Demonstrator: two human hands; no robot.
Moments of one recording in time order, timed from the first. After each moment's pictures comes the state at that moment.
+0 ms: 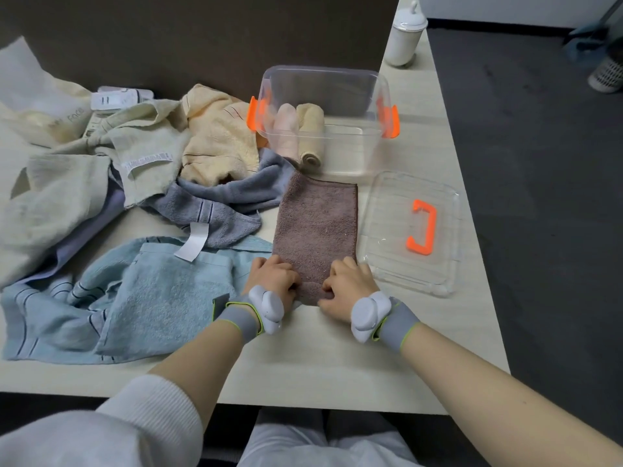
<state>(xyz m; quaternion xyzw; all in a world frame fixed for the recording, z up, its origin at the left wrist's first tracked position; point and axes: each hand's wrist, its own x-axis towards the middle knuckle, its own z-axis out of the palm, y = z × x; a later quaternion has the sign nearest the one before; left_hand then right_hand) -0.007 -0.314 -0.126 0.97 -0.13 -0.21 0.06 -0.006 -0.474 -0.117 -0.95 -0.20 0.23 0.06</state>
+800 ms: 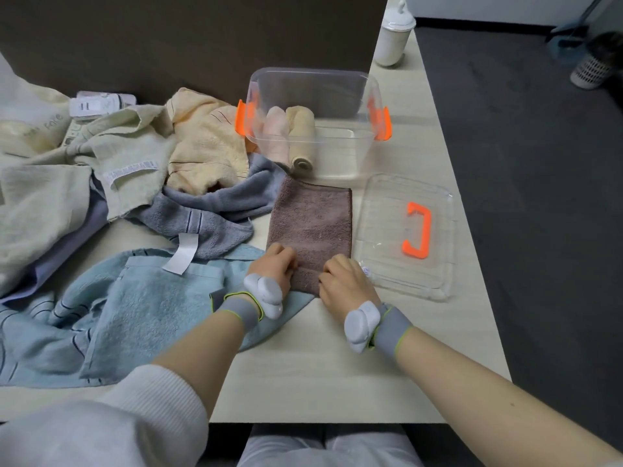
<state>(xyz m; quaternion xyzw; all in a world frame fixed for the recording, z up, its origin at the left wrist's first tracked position) 0.020 -0.317 -0.127 0.94 -0.04 -0.19 0.28 0.003 -0.469 -0.129 -0.97 -0.22 0.05 0.06</state>
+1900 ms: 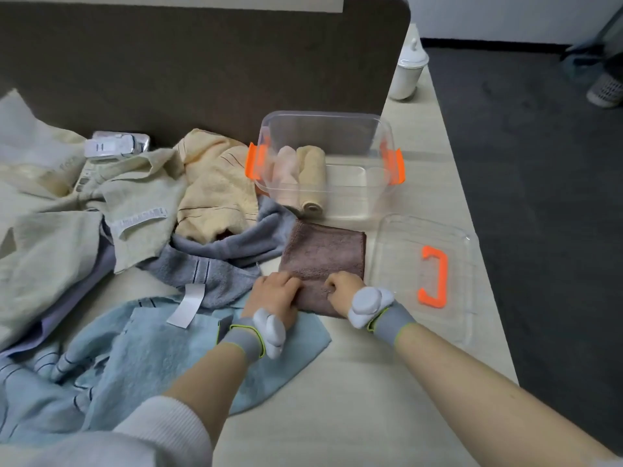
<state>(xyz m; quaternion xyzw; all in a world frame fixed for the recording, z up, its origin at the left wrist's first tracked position) 0.064 -0.302 -0.127 0.98 -0.16 -0.11 0.10 0.096 -0.457 -0.112 -0.94 -0.06 0.31 0.16</state>
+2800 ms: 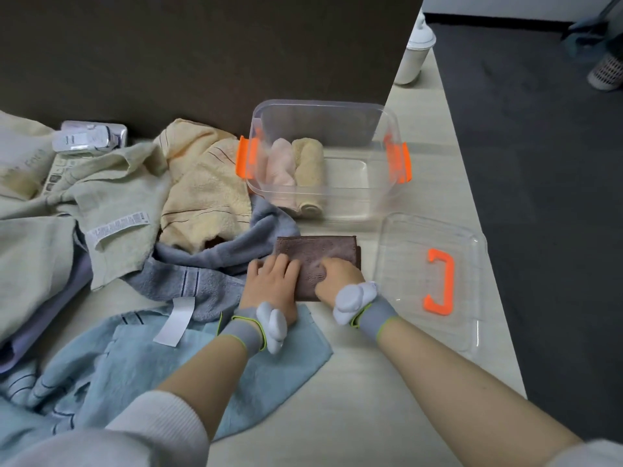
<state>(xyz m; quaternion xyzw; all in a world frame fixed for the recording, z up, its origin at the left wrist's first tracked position) 0.094 -0.305 -0.138 0.99 -0.14 -0.06 -0.01 0.124 -0.443 -0.123 -0.94 -0.03 0.26 0.24</state>
